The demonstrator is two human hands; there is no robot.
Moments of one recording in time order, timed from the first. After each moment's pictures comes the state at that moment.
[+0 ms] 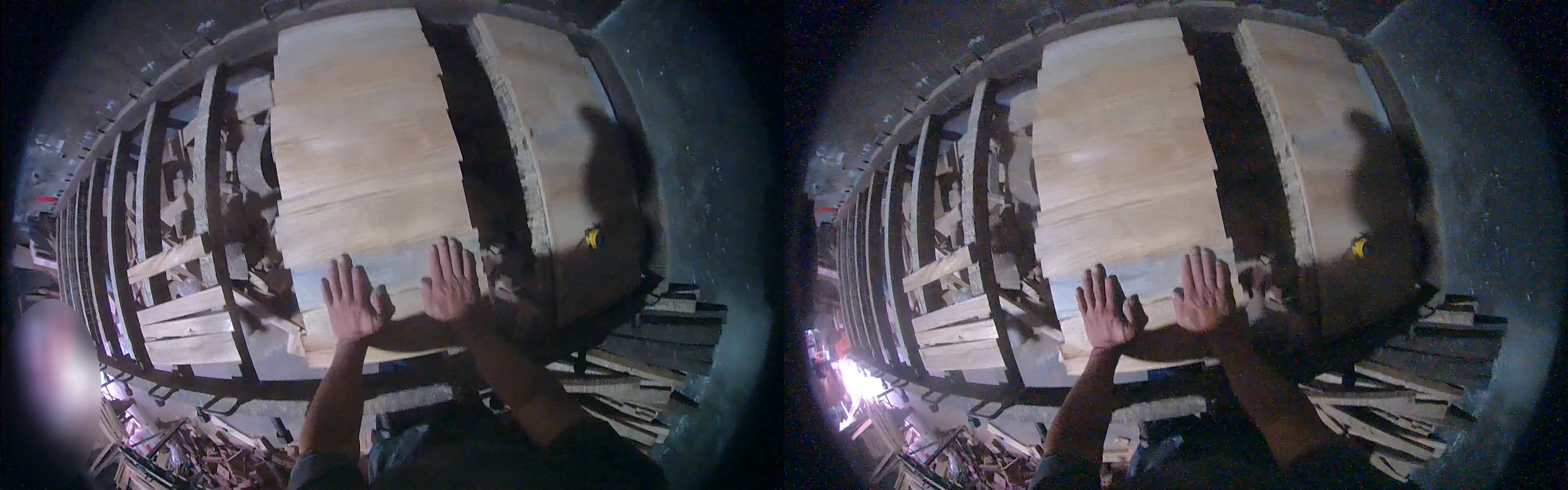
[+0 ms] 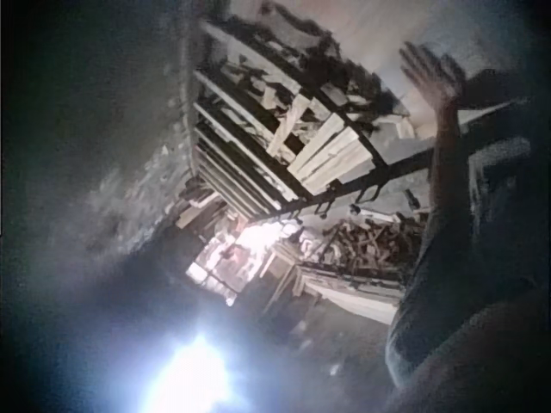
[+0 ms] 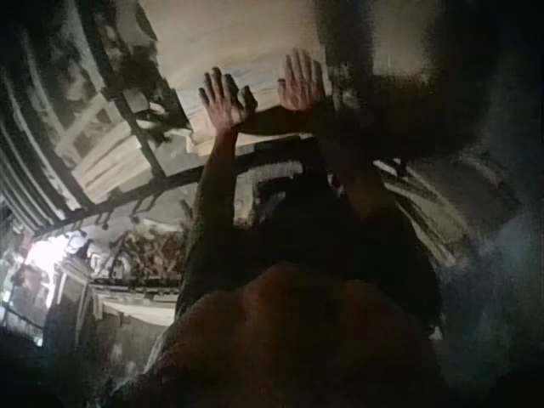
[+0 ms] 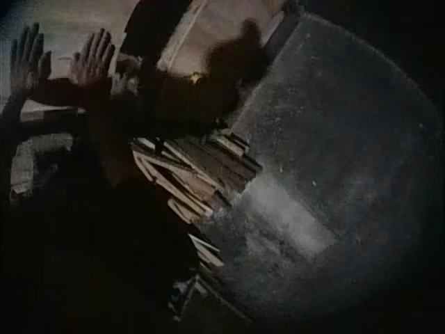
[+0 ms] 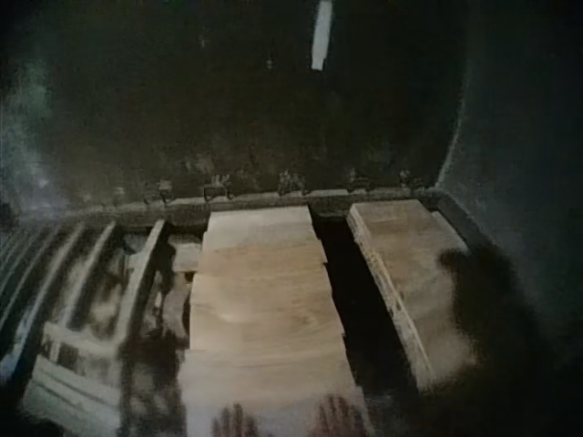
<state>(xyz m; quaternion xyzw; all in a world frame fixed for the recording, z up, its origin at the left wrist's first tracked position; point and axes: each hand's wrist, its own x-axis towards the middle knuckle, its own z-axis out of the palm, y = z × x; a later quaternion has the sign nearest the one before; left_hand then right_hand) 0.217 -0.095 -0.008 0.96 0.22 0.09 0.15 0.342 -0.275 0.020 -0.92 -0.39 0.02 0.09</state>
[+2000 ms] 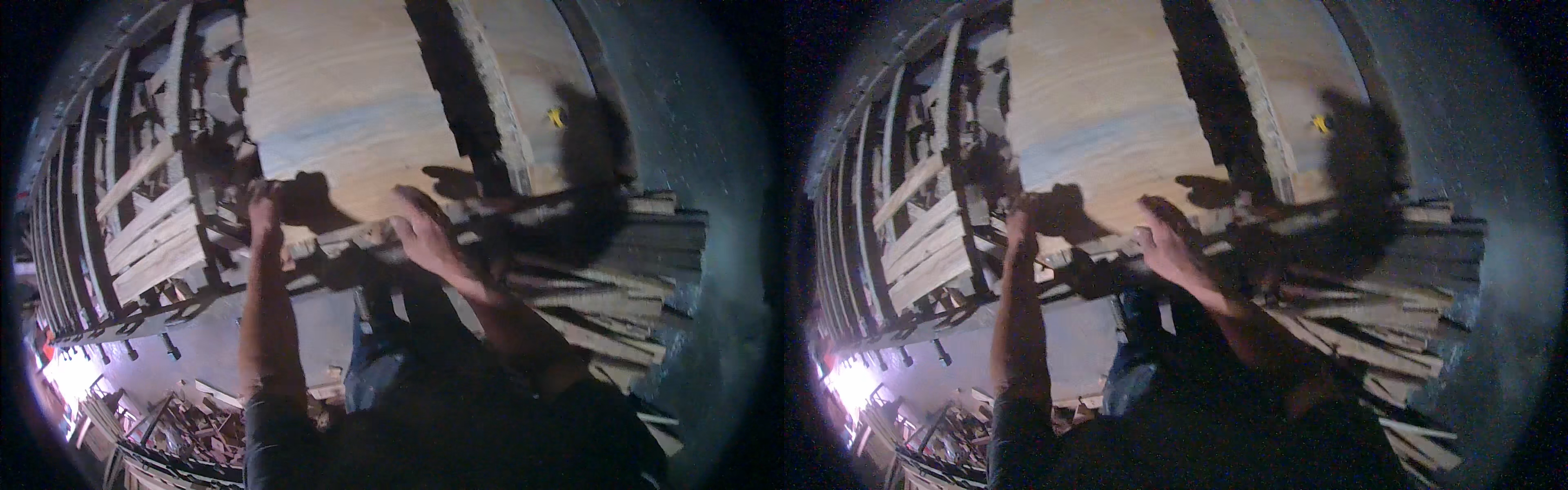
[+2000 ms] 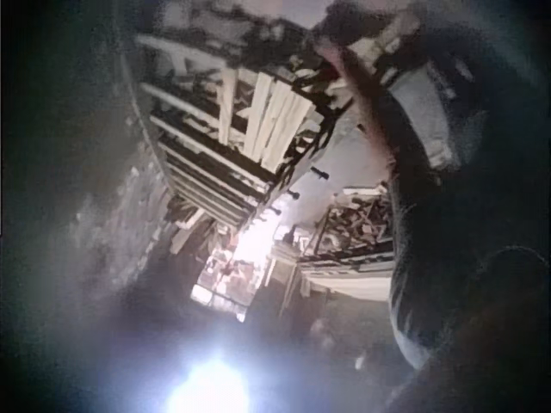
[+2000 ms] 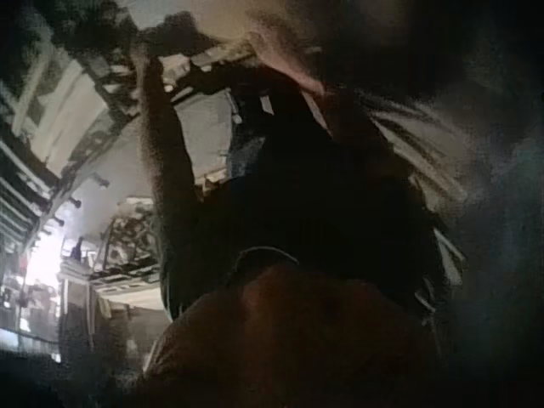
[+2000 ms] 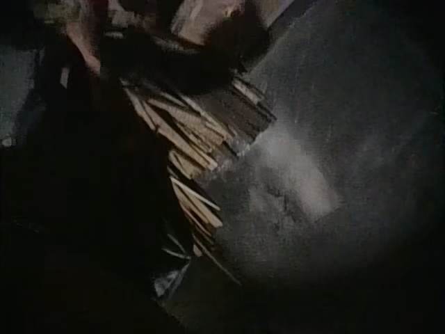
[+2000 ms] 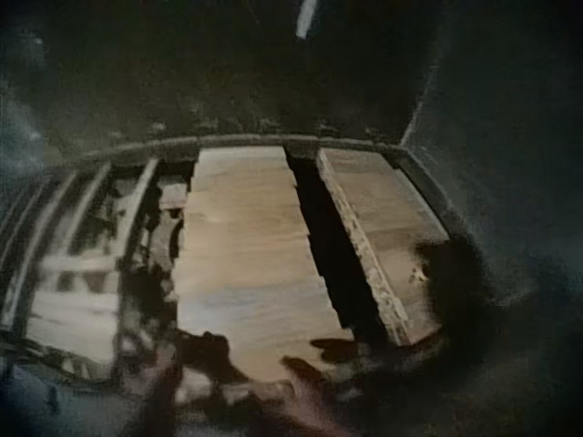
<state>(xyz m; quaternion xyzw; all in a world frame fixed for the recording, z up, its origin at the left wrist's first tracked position) 0.069 0.008 -0.084 0.63 0.40 0.06 0.67 0.165 -0.328 0.090 -0.87 -0.24 0.21 0.36</state>
